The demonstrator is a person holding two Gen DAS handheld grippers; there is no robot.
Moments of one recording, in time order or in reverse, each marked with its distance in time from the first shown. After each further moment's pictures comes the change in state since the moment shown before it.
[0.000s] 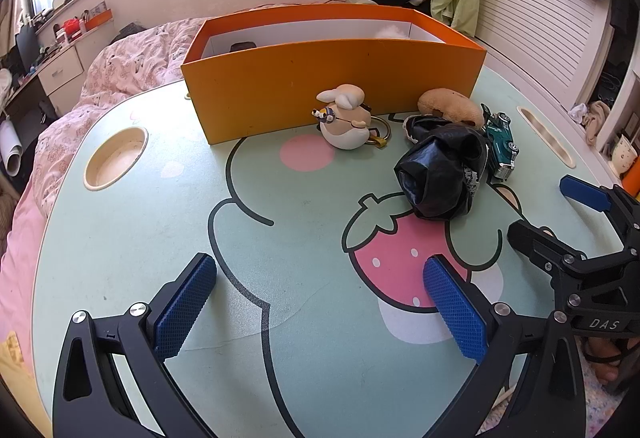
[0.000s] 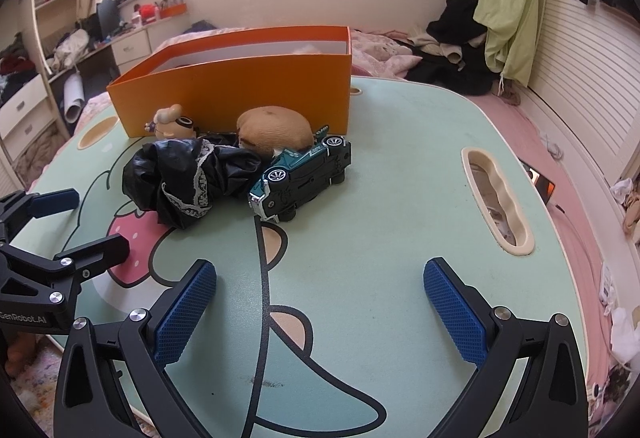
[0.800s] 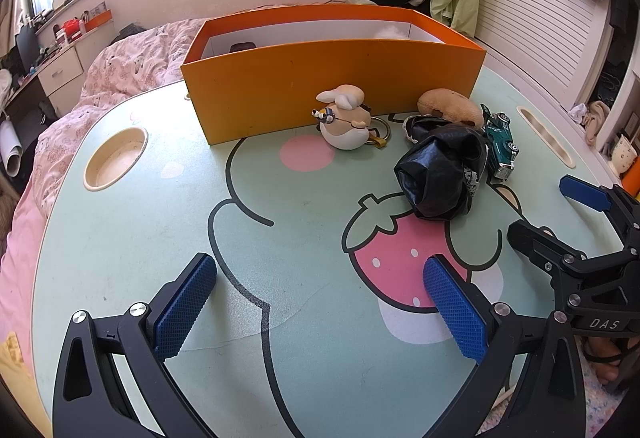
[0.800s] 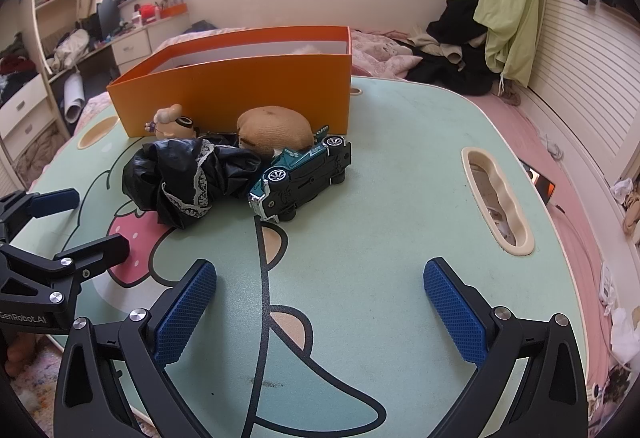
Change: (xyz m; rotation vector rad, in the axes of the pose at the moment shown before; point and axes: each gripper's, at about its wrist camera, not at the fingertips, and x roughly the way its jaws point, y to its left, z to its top) left arm 0.000 0.000 0.001 0.005 -0.002 -0.004; right arm 0.000 0.000 0.000 0.020 -0.004 -0.026
